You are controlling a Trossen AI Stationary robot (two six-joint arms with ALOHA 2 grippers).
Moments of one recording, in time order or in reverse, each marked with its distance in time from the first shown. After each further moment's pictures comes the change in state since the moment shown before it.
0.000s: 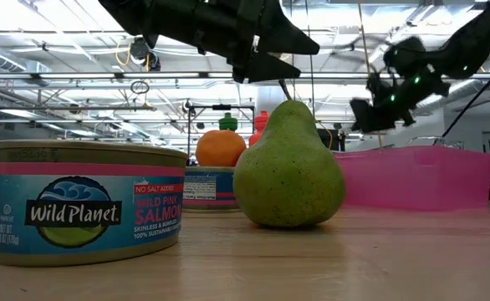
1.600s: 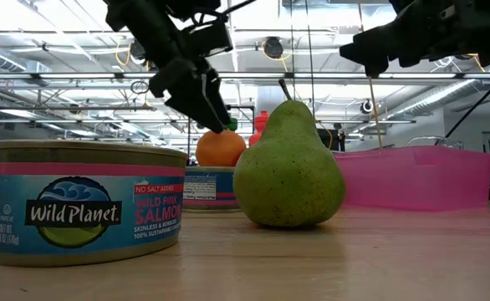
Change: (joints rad) left arm 0.060 -0.152 0.001 -0.755 -0.085 0.289; right arm 1.082 -0.313 -0.174 0.089 -0.094 -0.135
